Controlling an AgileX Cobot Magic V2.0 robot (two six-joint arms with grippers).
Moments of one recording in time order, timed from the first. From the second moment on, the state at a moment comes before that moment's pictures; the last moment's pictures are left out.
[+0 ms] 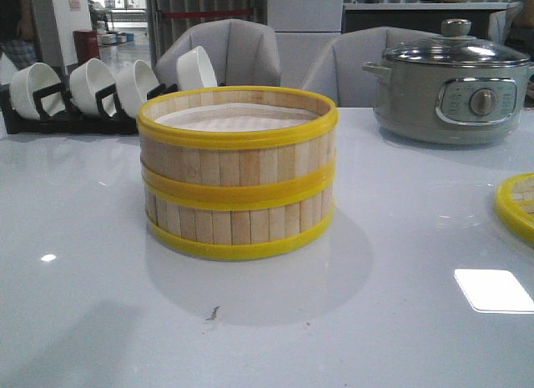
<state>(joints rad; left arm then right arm) -0.27 1.79 -2.02 -0.08 1.00 0.09 -0.09 0.90 -0.90 0.13 0.60 -0.07</state>
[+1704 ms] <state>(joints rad) -0.10 0.72 -0.50 -0.19 0.37 0.11 -0.09 0.90 -0.90 0.13 0.62 -0.07</state>
